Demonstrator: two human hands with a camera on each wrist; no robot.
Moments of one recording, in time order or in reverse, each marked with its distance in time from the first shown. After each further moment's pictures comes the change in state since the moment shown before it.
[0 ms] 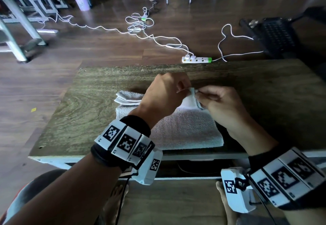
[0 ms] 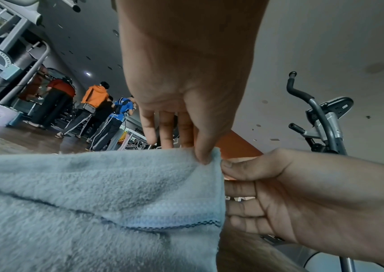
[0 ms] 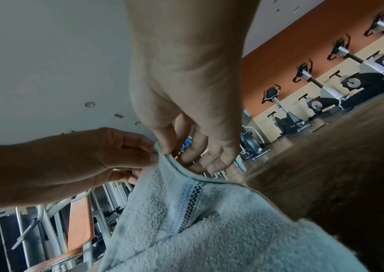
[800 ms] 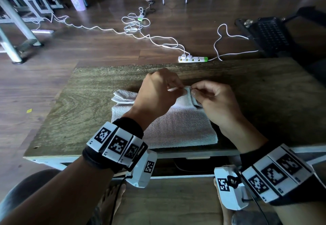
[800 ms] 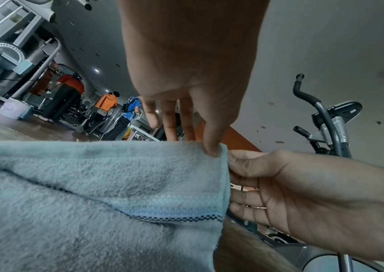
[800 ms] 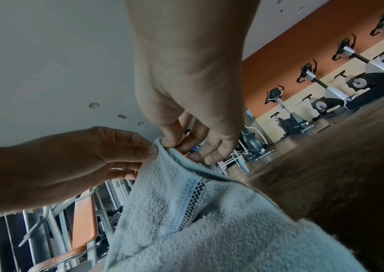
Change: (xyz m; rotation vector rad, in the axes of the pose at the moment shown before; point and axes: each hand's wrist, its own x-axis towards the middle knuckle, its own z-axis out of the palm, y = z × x) left_hand -0.009 0.006 -0.001 -0.074 0.111 -0.038; right_hand -0.001 0.000 0.001 -0.004 0.079 -0.071
